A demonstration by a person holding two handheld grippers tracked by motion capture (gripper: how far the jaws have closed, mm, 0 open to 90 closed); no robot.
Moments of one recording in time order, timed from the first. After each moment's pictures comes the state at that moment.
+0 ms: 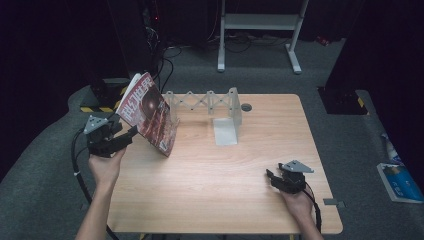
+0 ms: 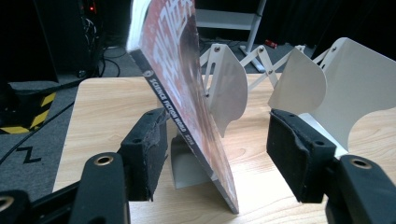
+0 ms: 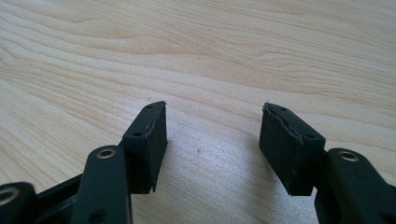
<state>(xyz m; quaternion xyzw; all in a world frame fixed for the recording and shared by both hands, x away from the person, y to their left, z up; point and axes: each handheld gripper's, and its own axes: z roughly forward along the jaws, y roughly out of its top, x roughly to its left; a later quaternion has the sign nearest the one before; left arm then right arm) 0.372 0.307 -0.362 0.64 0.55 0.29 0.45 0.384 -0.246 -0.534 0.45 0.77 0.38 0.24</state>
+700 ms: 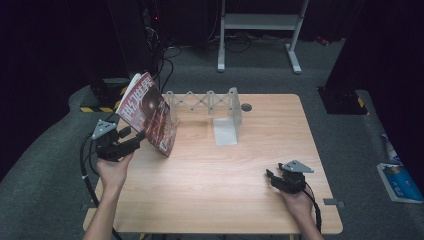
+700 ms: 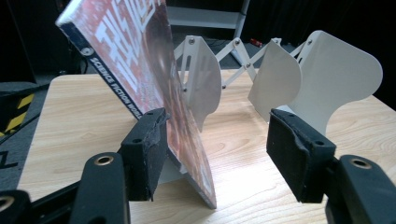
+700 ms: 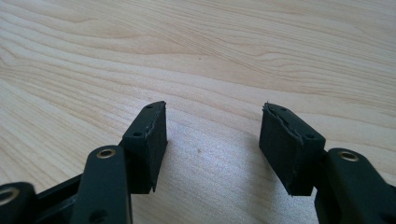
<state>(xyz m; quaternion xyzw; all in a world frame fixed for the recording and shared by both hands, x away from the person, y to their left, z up) 0.368 0.289 -0.372 0.65 0.53 0.27 0.47 0.384 -0.245 -0.534 0.45 0.77 0.38 0.24</state>
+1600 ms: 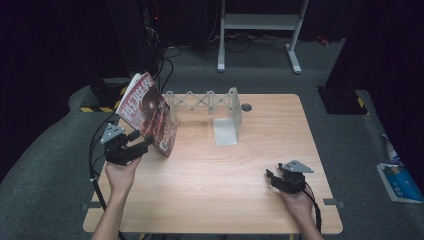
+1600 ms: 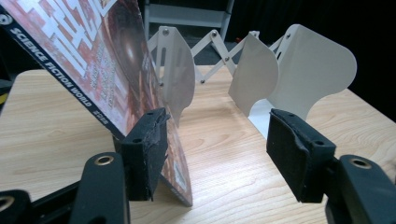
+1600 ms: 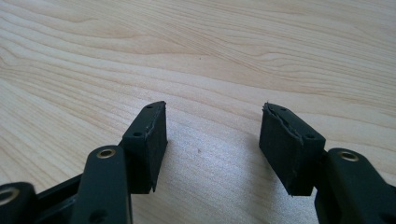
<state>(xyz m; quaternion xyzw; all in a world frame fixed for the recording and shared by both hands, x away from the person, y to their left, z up) 0.365 0.272 -0.382 0.65 0.52 0.25 0.49 0.384 -0.245 -0.534 0.45 0.77 0.38 0.24</state>
